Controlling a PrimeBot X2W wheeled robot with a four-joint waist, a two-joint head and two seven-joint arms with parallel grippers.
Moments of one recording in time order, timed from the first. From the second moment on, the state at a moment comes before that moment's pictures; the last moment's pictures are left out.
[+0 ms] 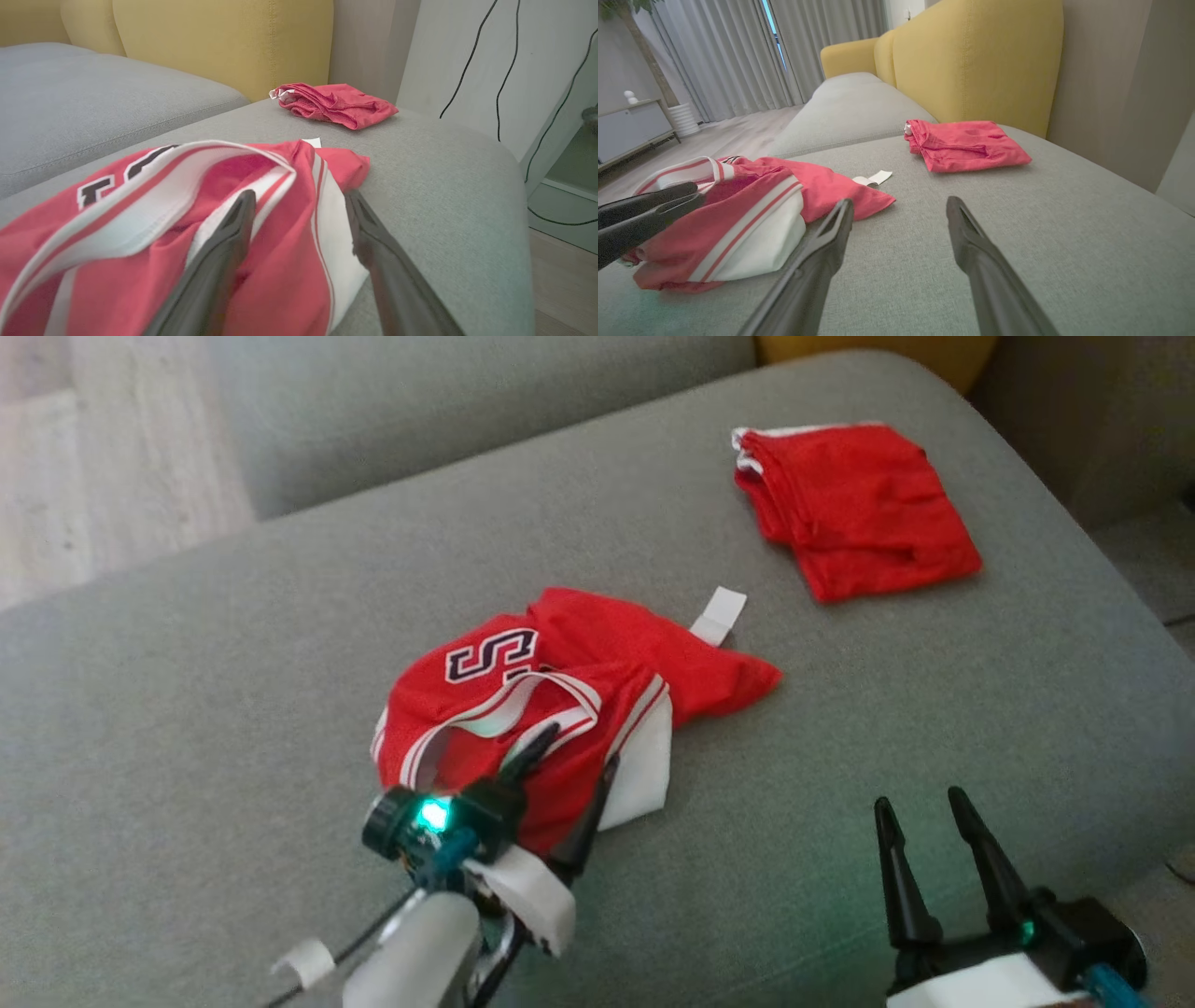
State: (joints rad) left arm -0.37 0.05 -0.66 0.62 -0.27 -0.08 -0.20; right arm 0.18 -0.04 0.10 0.09 0.13 0.13 -0.26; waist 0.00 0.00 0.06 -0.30
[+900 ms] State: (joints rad) left arm -0.83 0.06 -0.82 0.54 -0.61 -0.13 -0.20; right arm 0.11 -0.04 0.13 0.10 0.17 0.13 -0.26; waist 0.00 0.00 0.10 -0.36
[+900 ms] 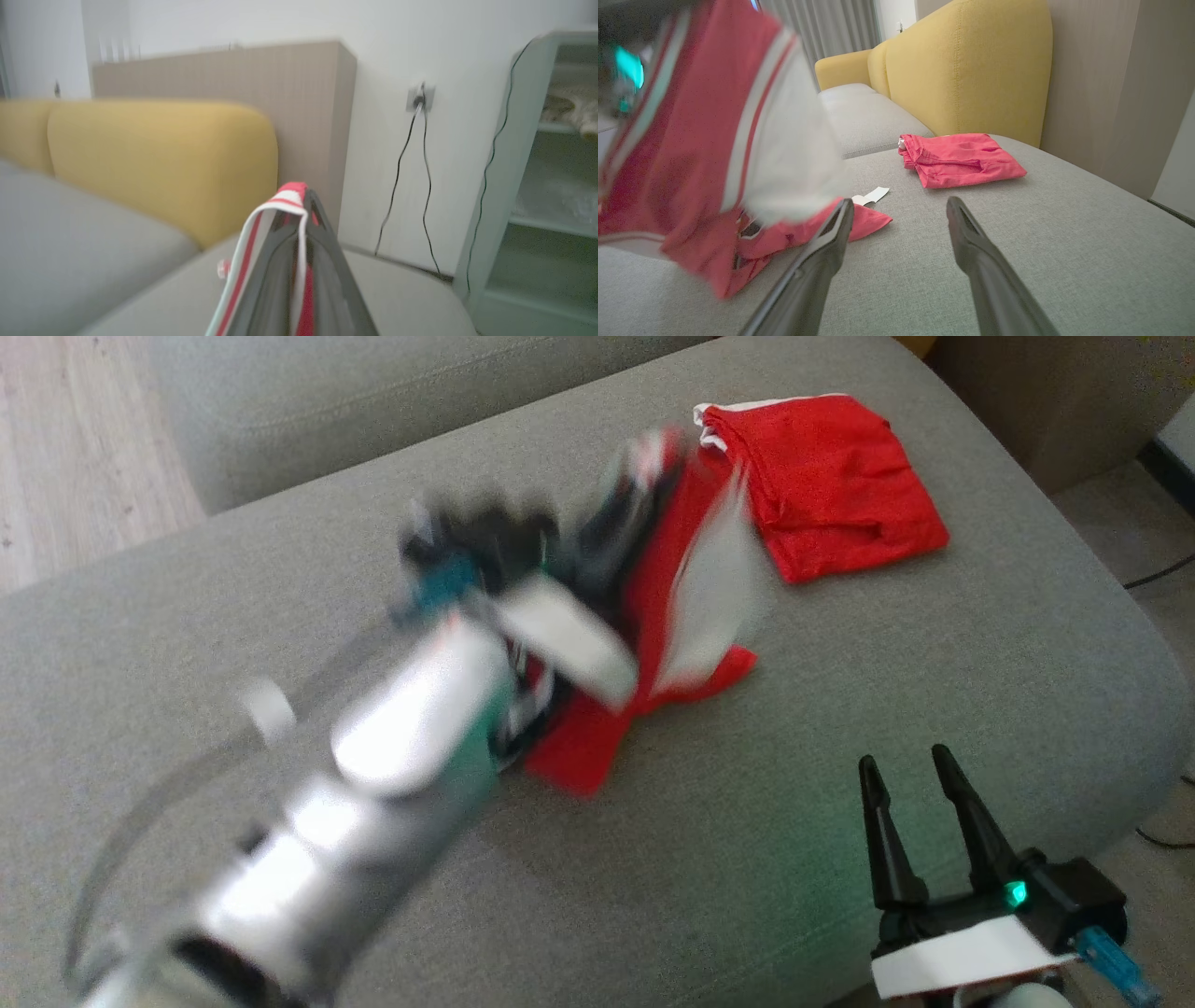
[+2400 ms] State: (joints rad) left arm -0.23 0.26 -0.10 0.35 -0.66 -0.02 -0.05; right arm 0.13 -0.04 0.09 0.08 0.14 0.13 -0.26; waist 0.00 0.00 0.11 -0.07
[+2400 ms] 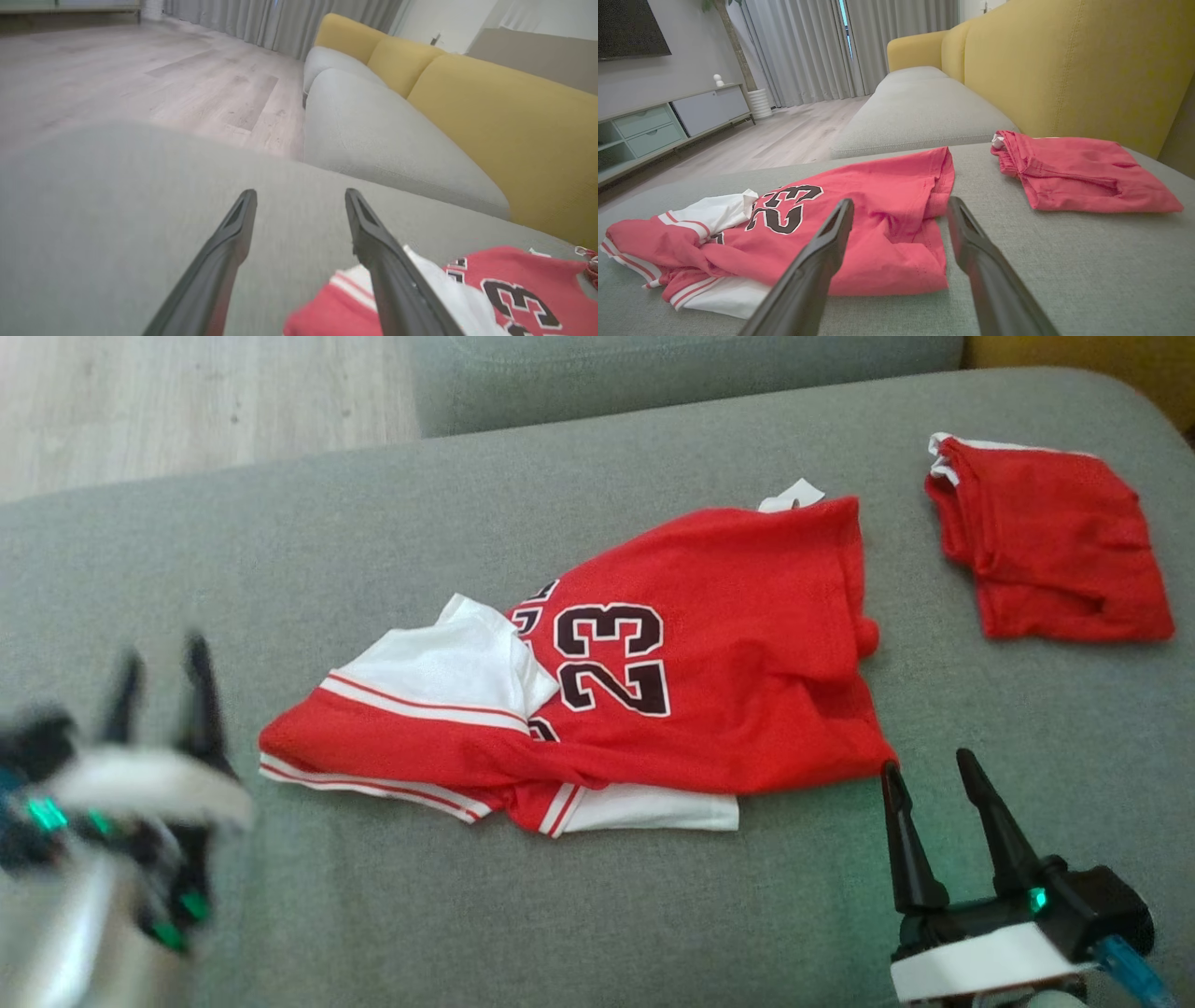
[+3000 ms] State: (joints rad) left arm -0.81 0.58 -0.67 0.34 -0.75 -0.13 0.40; right arm -0.03 -0.04 0.12 0.04 0.12 0.13 -0.26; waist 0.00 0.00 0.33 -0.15
